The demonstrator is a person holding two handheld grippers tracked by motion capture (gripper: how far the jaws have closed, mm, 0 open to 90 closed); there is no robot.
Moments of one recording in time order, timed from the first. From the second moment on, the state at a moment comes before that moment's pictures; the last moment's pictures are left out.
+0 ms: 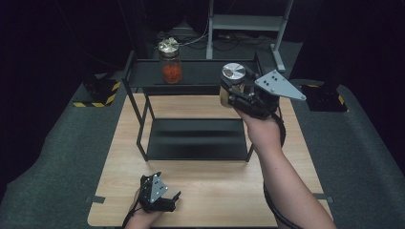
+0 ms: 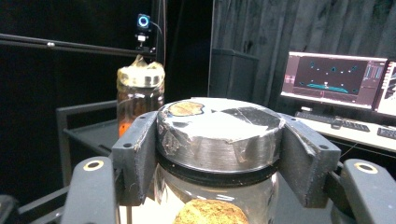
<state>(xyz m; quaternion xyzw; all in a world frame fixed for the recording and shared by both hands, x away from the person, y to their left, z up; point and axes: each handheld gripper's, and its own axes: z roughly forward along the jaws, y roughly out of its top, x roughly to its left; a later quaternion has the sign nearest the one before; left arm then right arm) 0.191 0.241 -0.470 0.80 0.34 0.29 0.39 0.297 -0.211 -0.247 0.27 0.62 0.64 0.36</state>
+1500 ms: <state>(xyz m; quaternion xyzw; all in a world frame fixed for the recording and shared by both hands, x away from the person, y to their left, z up) 0.190 0.245 -0.471 0.80 0.34 0.29 0.40 0.371 -0.171 -0.236 0.32 0.60 0.63 0.37</state>
